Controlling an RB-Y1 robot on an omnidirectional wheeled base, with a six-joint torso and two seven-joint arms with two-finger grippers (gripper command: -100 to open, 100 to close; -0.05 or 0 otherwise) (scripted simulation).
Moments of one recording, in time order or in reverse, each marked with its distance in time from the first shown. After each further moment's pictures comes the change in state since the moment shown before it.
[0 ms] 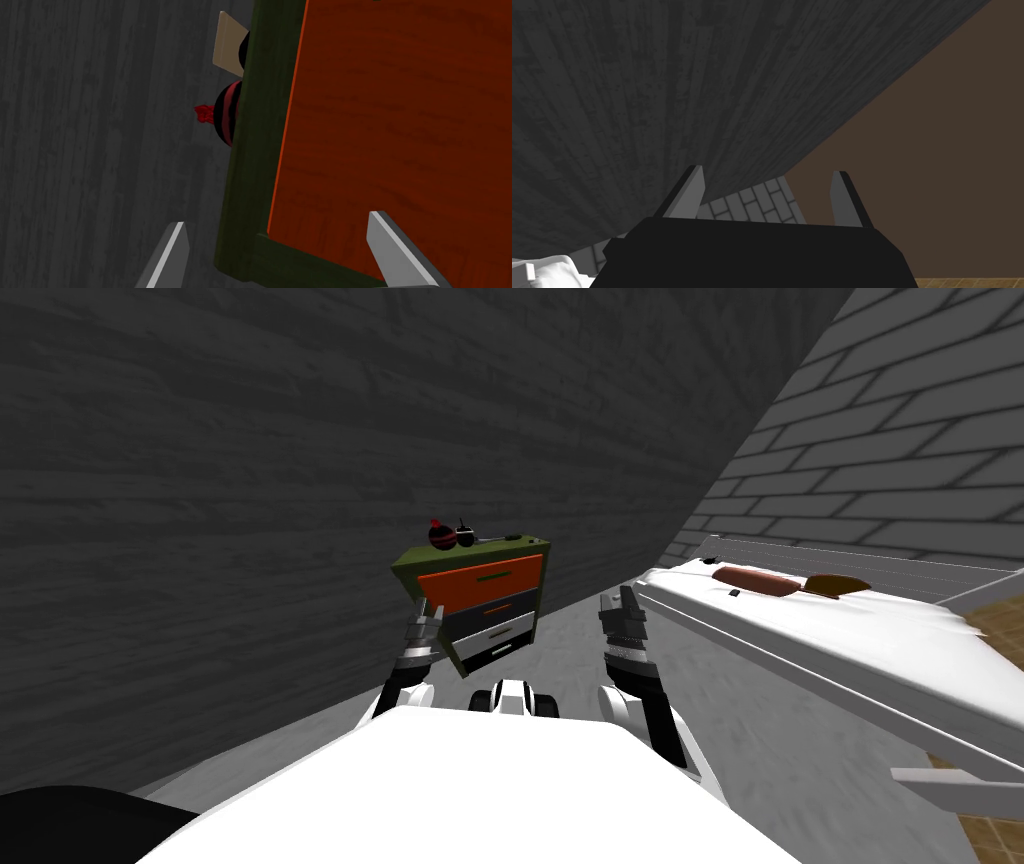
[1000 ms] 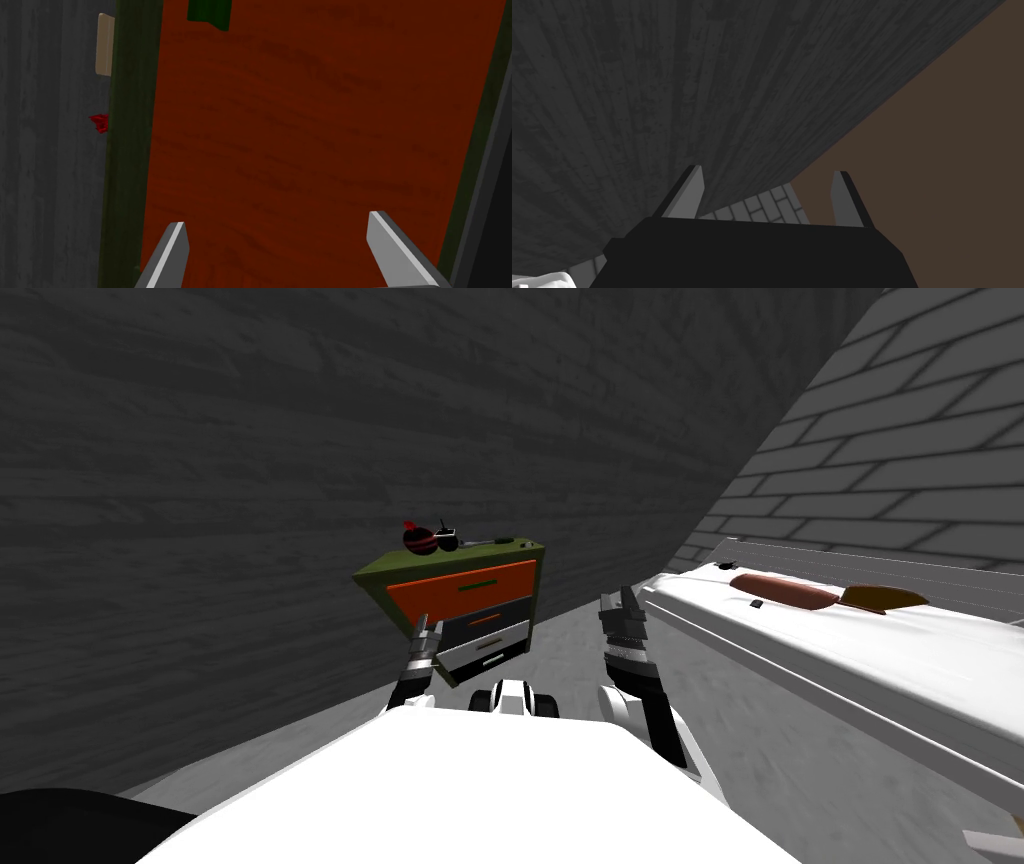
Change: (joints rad) left arm -0.038 -0.002 0.029 0.293 0.030 -0.125 0.043; right arm 0.000 0.000 0.000 0.000 0.000 0.000 0.000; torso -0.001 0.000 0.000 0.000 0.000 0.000
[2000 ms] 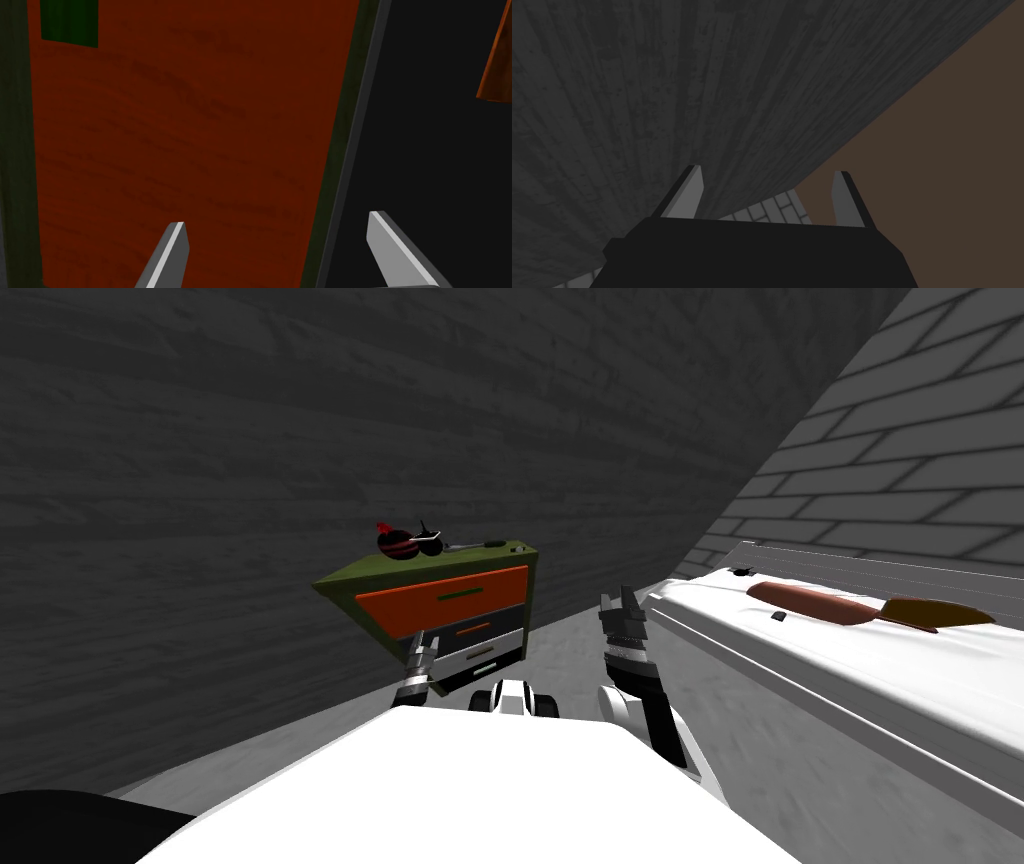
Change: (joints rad) left arm -0.019 0.003 0.029 0.258 0.030 -0.119 0.049; right arm 0.000 0.000 0.000 0.000 0.000 0.000 0.000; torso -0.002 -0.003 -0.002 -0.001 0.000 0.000
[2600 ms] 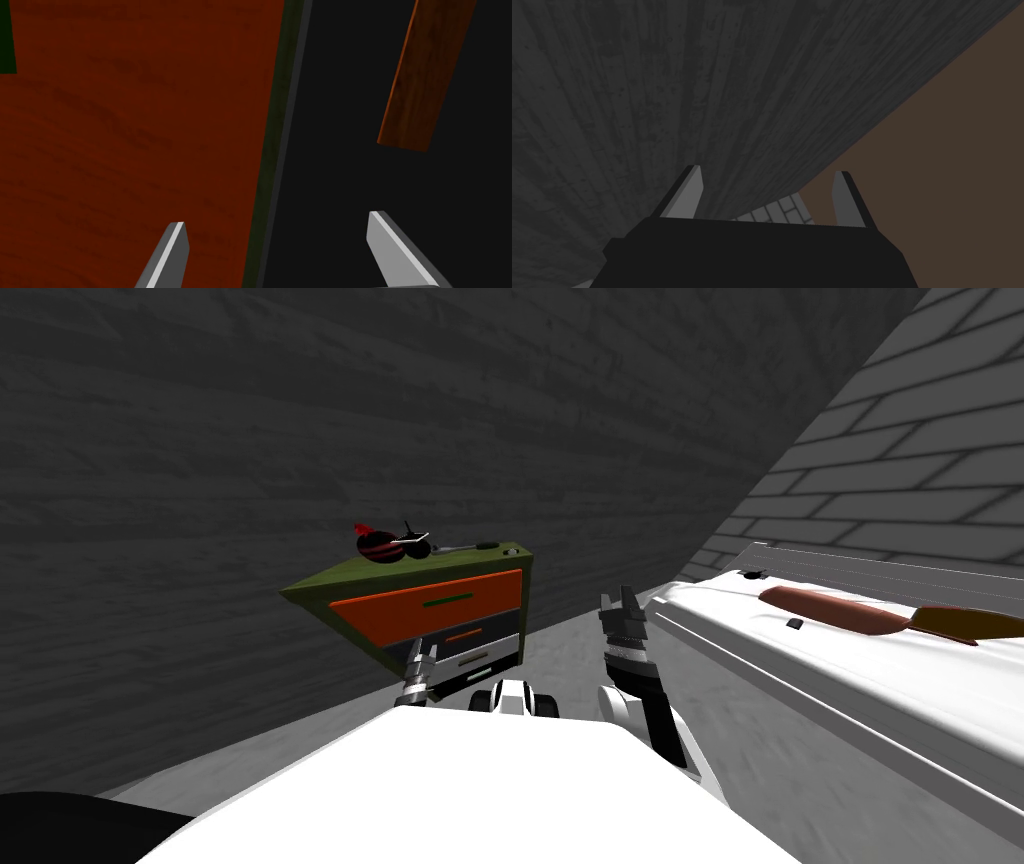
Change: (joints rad) left arm -0.020 -0.006 0.015 0.142 0.014 -0.058 0.019; right arm 0.000 0.000 0.000 0.000 0.000 0.000 0.000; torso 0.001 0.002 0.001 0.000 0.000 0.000
